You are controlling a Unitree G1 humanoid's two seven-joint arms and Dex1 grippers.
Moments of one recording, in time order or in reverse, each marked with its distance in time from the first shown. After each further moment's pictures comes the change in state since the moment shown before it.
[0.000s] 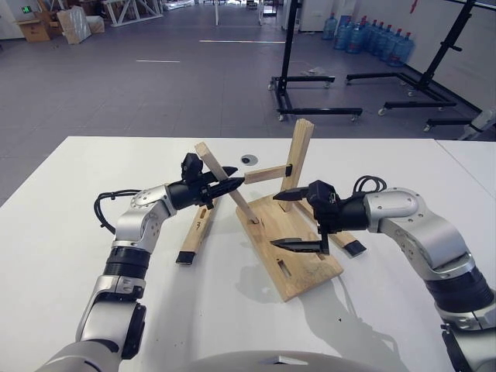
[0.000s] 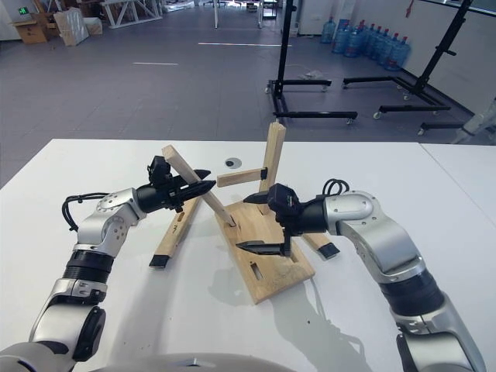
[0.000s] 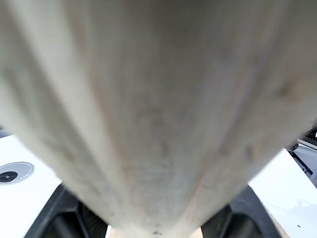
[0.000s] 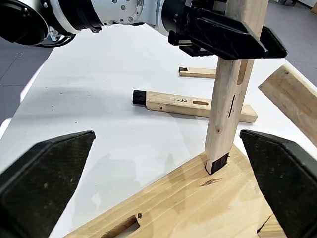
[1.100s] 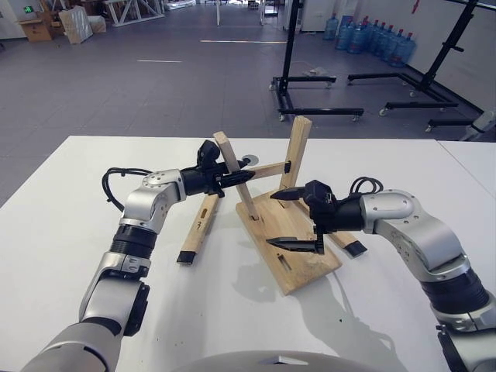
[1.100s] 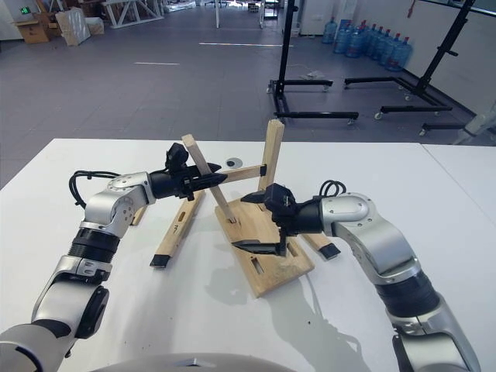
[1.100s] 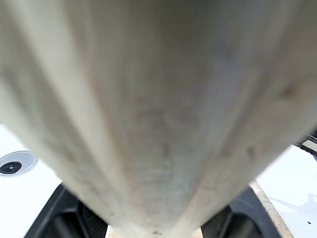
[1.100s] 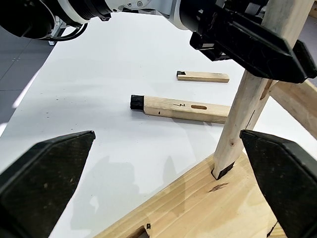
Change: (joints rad) left arm -0.148 0.007 -0.079 0.034 0.049 0.166 0.090; right arm -0.005 0.028 0.008 -0.010 0.000 0.014 -0.043
